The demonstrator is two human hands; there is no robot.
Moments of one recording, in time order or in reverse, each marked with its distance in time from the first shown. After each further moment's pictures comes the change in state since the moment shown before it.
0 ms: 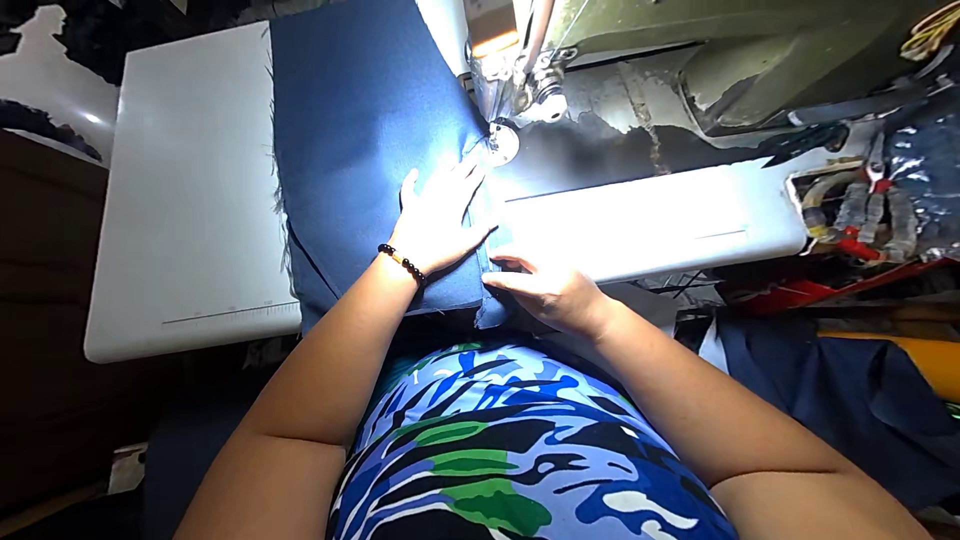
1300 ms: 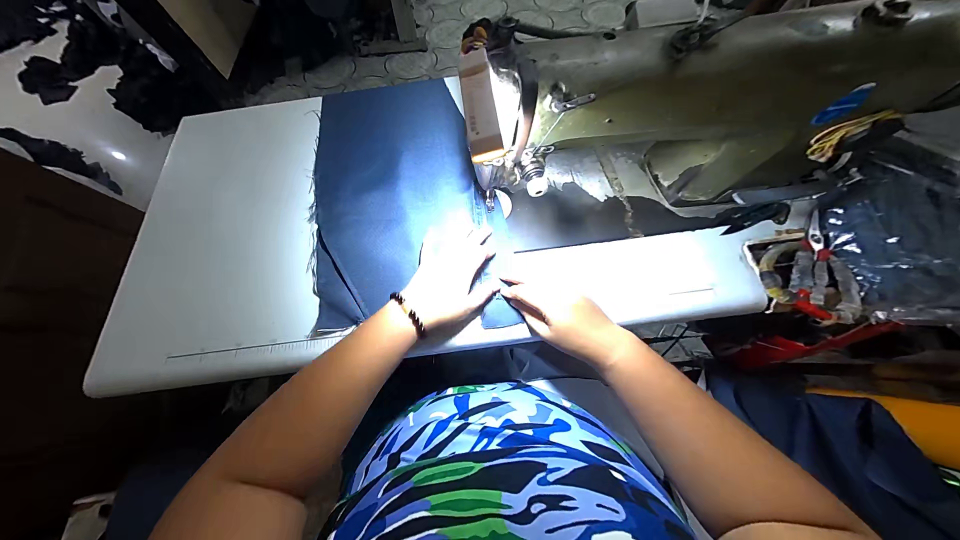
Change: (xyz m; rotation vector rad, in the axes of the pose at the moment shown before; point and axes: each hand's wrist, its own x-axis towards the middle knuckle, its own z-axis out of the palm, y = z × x) left_hand -0.007 0.012 -0.001 -0.084 -0.017 0.123; right_hand 0.012 0.015 -0.033 -0.130 -0.195 0.208
